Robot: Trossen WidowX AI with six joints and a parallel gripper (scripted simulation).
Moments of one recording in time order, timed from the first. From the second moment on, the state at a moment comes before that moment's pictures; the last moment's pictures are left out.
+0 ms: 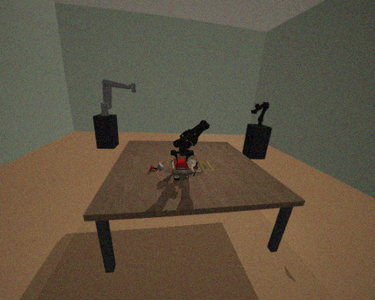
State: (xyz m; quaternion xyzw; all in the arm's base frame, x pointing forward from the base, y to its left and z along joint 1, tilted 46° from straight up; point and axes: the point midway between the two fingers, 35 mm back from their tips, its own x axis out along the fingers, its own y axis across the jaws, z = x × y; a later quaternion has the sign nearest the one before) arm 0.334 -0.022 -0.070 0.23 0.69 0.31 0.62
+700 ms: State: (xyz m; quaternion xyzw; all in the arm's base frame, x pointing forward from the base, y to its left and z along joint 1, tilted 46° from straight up) arm 0.334 -0.032 -0.061 0.23 0.69 0.31 0.62
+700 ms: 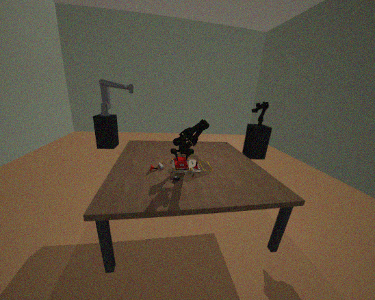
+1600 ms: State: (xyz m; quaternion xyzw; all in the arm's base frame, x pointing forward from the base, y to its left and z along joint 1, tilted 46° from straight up) arm 0.344 -0.028 0.003 0.21 0.69 0.30 0.62
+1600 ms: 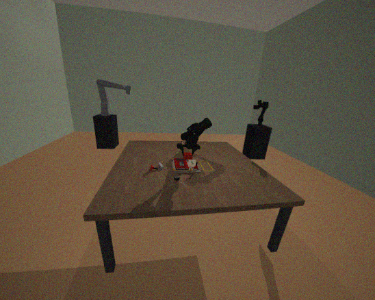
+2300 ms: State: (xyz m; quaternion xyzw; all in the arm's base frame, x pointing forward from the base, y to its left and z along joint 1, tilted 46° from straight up) arm 0.327 0.052 0.093 0.22 0.69 0.30 0.62
